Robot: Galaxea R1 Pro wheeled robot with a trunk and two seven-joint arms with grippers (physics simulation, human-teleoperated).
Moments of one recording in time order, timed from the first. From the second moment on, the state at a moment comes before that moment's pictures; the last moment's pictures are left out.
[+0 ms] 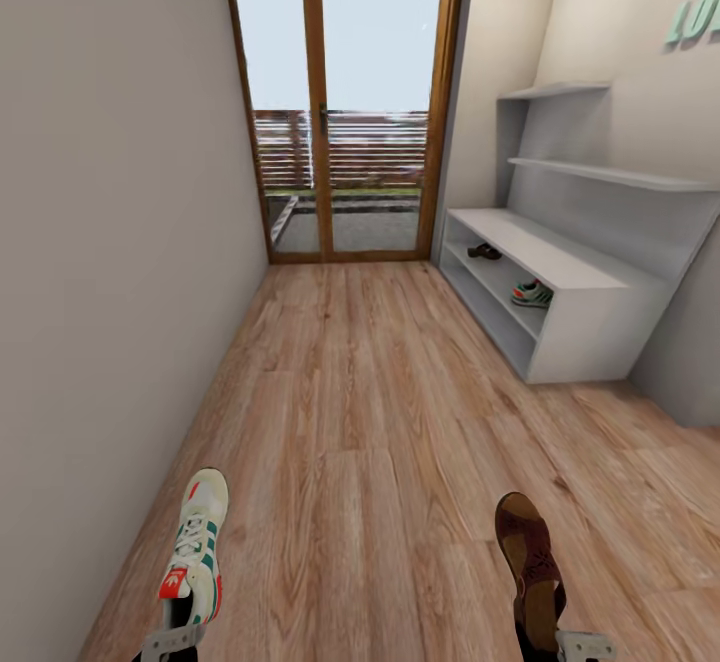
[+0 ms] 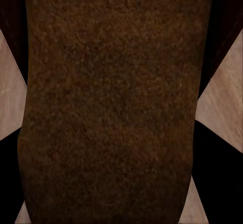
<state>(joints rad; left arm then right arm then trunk) -0.14 0.03 0.37 -0.57 -0.06 -0.33 -0.25 -0.12 -0.04 -0.37 -0.59 0.13 -0.41 0.24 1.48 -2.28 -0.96</state>
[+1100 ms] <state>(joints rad) -0.14 0.03 0.37 -0.57 -0.06 -0.33 -0.25 -0.12 -0.04 -0.37 -0.59 0.13 -0.41 0.23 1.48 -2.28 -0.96</state>
